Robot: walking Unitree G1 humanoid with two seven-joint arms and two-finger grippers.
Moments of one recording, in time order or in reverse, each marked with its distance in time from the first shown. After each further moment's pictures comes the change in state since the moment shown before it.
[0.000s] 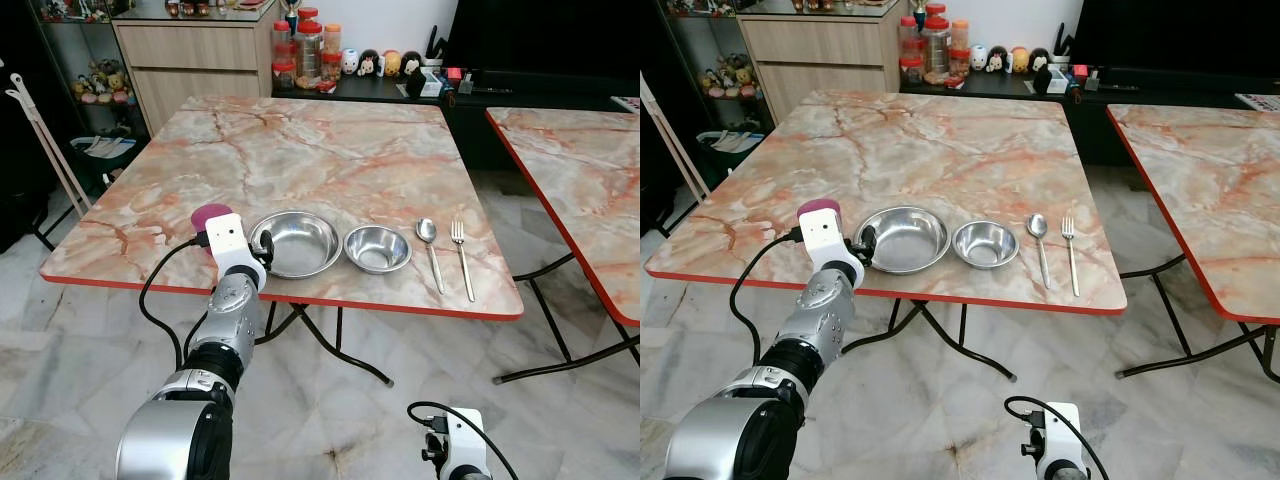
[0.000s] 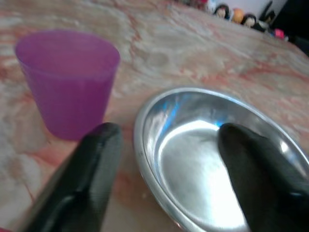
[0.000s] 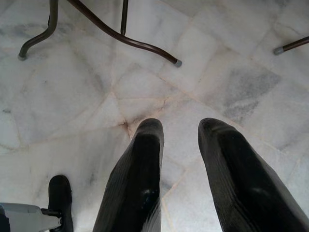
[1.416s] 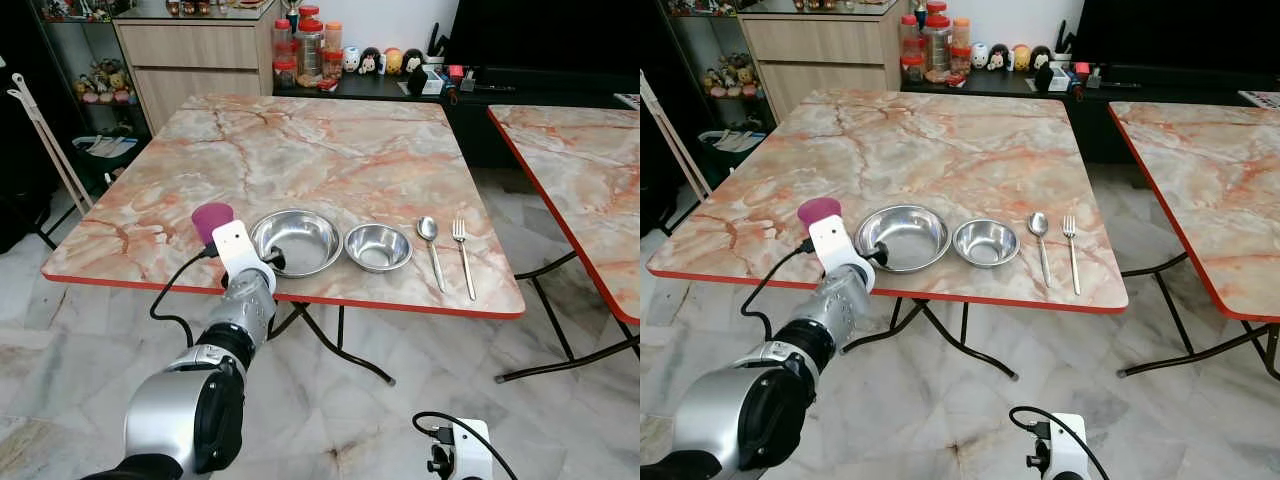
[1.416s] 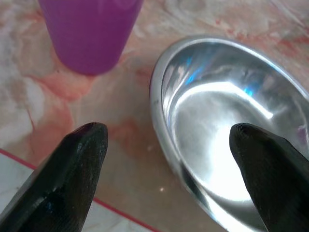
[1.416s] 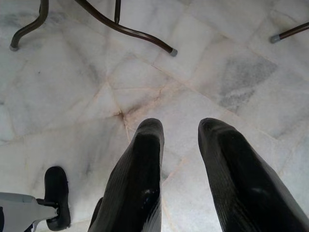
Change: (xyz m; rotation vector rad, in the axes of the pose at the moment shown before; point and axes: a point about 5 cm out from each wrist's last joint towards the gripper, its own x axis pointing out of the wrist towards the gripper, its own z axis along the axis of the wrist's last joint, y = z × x) left arm 0.009 -0.008 -0.001 -0.153 0.204 0.172; right arm -0.005 -0.008 -0.013 0.003 0.027 -0.022
